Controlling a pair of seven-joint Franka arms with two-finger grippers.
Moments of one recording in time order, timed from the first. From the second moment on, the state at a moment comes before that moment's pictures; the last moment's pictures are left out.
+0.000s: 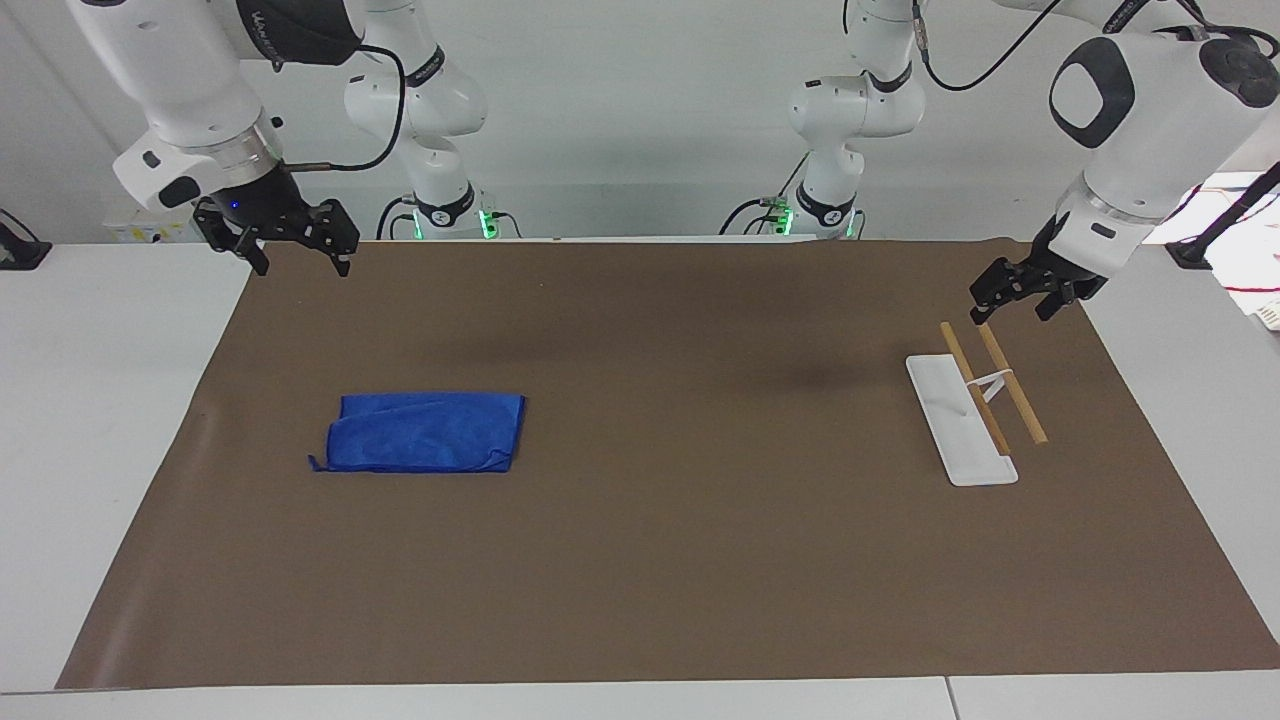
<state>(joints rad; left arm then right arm) -0.07 0.03 0.08 -1.68 -0.05 1.69 0.01 -0.04 -0.01 0.04 -1.57 -0.04 1.50 0.02</state>
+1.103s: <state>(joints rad) -0.07 0.03 0.08 -1.68 -0.05 1.69 0.01 -0.04 -0.02 0.04 -1.65 -0.04 1.60 0.02</state>
